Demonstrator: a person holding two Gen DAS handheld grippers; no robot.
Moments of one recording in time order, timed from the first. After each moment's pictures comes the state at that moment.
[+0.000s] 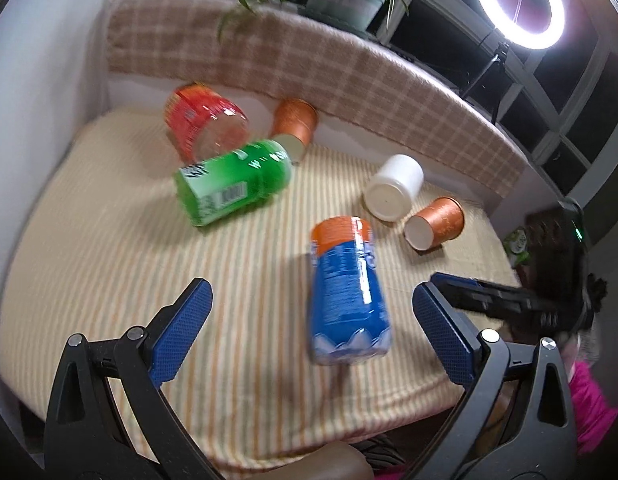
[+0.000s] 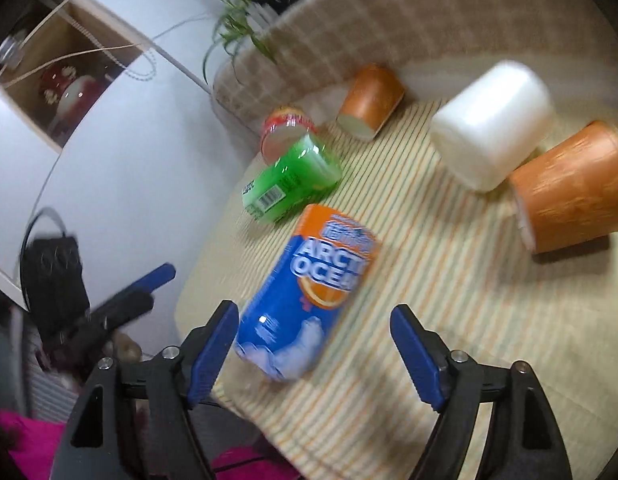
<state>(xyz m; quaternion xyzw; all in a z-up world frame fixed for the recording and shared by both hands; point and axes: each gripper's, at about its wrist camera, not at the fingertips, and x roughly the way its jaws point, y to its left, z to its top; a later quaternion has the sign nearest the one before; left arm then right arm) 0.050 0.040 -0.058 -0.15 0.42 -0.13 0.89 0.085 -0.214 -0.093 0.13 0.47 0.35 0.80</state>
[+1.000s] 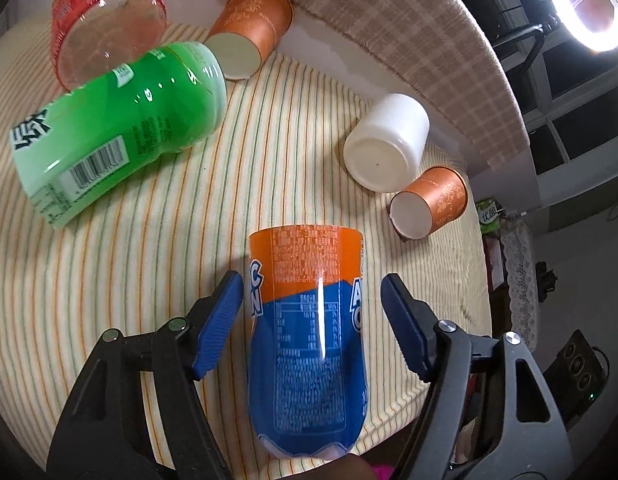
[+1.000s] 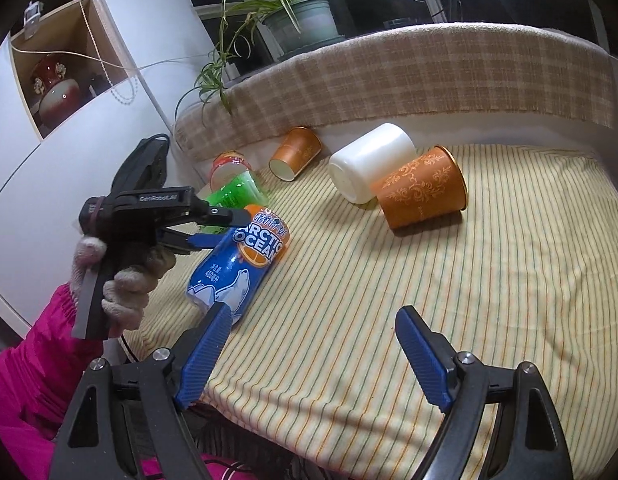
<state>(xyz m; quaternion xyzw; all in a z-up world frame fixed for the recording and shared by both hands) 0.159 -0.001 -0.124 -0.22 0.56 -0.21 0.77 0.001 -0.272 -0.074 0.09 0.40 0.23 0.88</state>
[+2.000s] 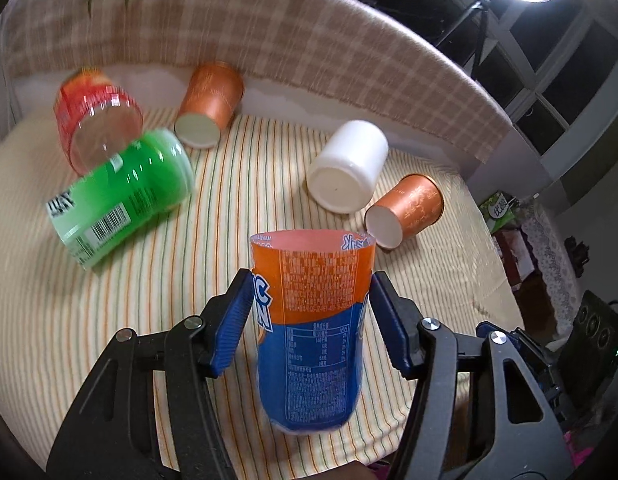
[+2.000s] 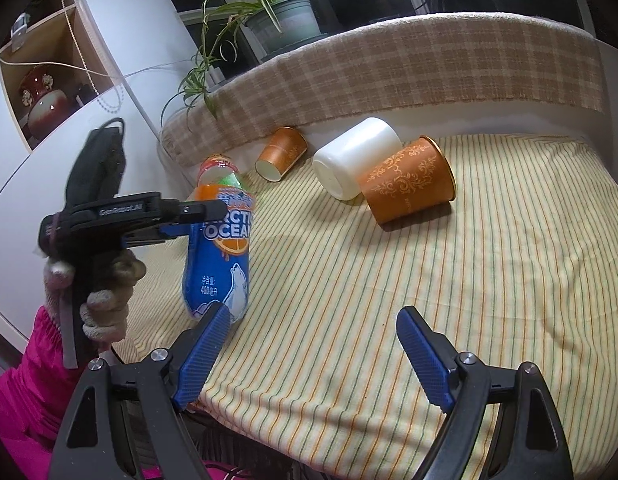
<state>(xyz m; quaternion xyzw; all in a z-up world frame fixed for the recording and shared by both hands) 0.119 -0.026 -0.071 -0.12 0.46 -0.20 0.86 0.004 -0.276 -0.080 0.11 0.40 0.21 0.89</state>
